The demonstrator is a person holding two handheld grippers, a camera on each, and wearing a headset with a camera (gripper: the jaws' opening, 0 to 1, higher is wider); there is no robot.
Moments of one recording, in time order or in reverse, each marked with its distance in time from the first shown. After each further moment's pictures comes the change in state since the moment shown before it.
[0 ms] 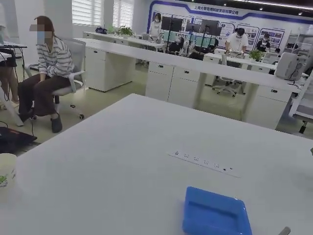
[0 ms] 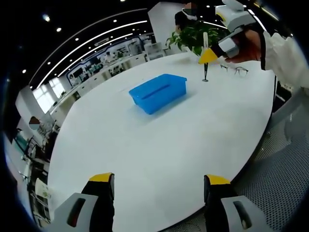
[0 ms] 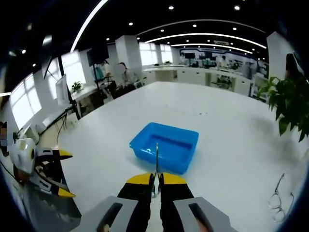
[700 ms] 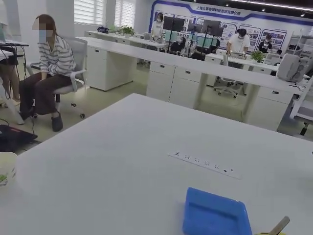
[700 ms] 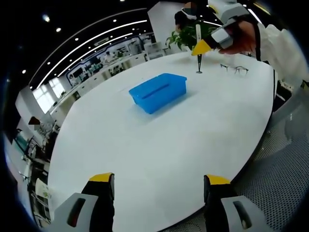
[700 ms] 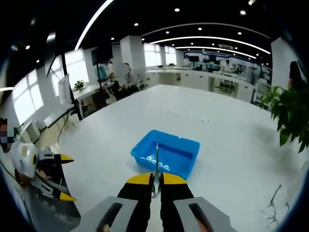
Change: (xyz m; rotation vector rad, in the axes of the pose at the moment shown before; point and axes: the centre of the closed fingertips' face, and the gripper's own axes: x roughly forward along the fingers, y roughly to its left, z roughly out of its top) left arm 0.001 0.000 -0.001 0.004 0.006 0.001; right arm 0.001 0.002 0.019 -0.033 -0.015 0.010
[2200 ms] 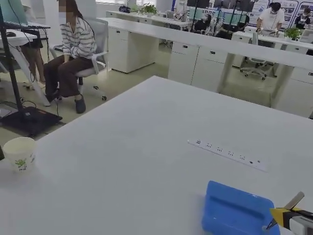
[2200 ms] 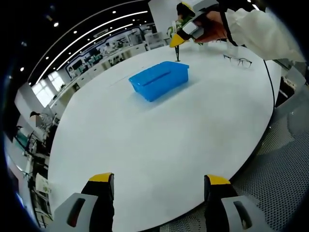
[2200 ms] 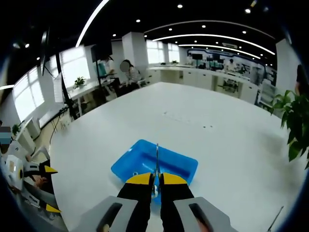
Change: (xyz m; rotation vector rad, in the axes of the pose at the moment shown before) left arm 0.007 0.001 -0.016 -0.011 0.096 0.004; right arm 0.065 -0.028 0.030 -0.022 0.029 0.021
